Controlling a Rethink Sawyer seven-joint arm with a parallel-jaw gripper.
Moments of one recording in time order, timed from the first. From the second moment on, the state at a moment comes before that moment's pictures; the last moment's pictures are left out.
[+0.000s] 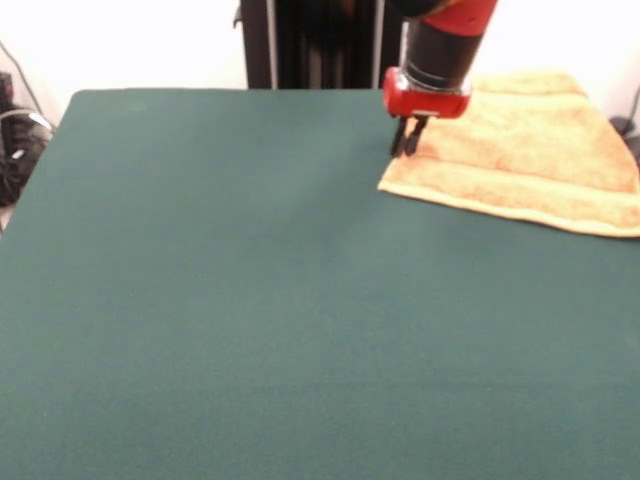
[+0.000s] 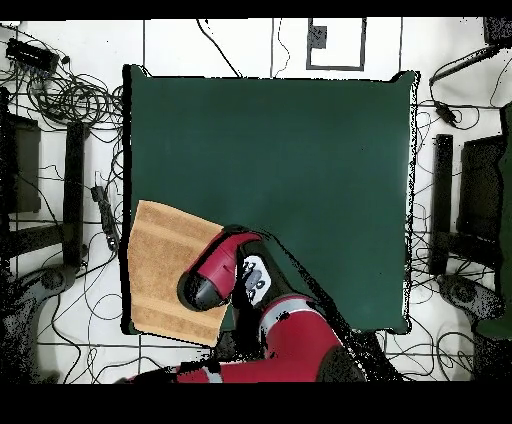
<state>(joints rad) -0.11 -0.51 0.28 1.83 -0.96 0.52 2.55</state>
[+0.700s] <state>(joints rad) -0.27 -0.52 0.39 1.87 -0.95 0.52 2.55</state>
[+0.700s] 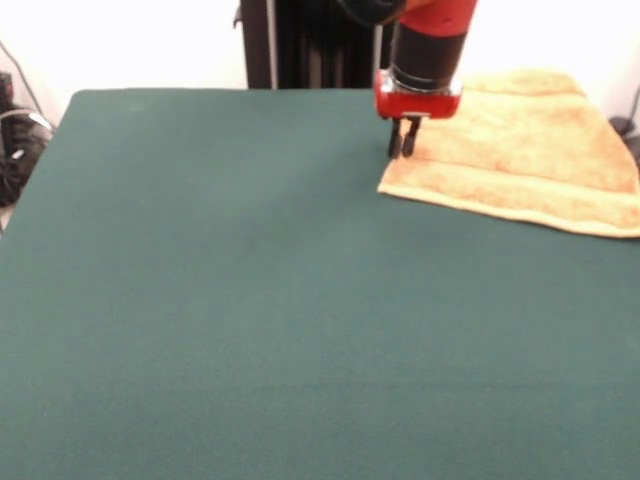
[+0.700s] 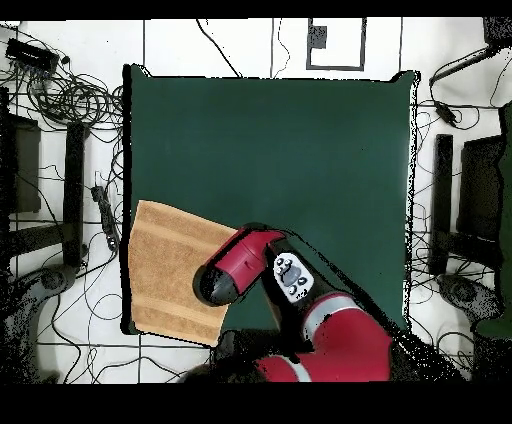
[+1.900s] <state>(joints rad) -0.57 -0.72 0.54 1.90 -0.93 0.64 2.33</state>
